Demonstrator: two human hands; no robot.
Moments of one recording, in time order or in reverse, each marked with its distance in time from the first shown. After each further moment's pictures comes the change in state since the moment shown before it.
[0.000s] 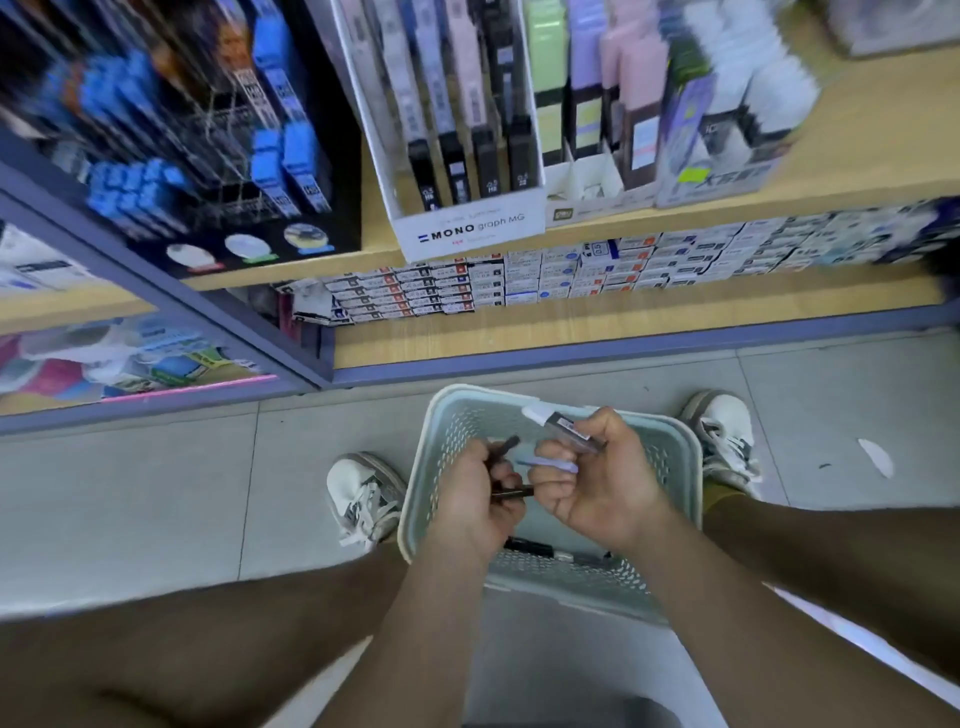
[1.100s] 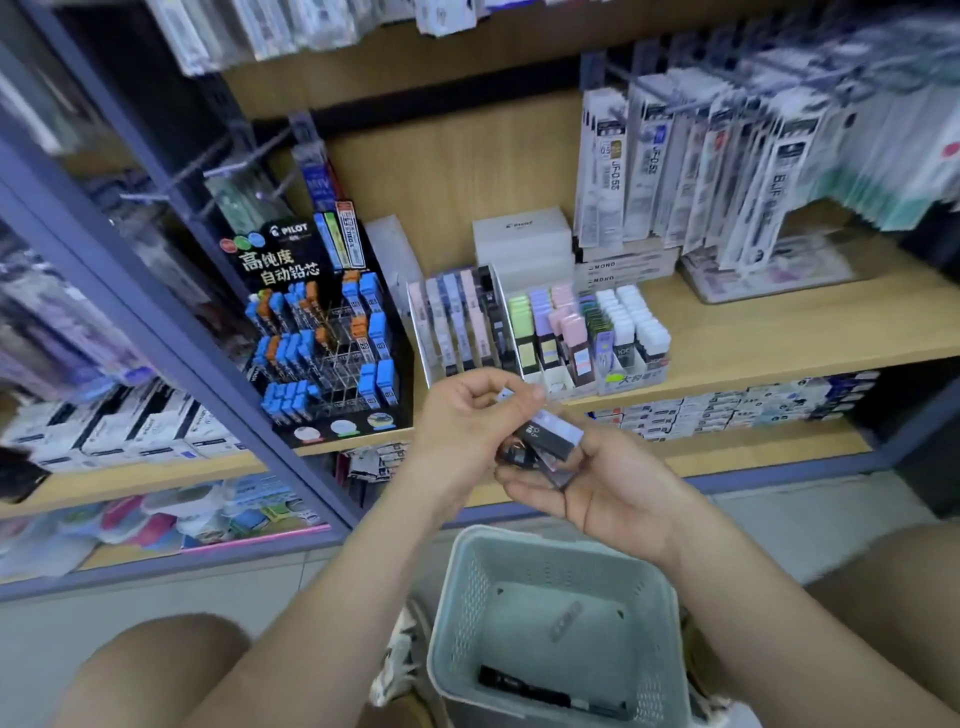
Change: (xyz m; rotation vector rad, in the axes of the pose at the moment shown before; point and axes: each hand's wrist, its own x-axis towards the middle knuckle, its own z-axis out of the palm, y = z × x) left_hand -0.223 0.114 0.080 0.593 -0.460 1.029; right_hand -0.154 -0.044 0.158 -0.542 -0.308 -0.309
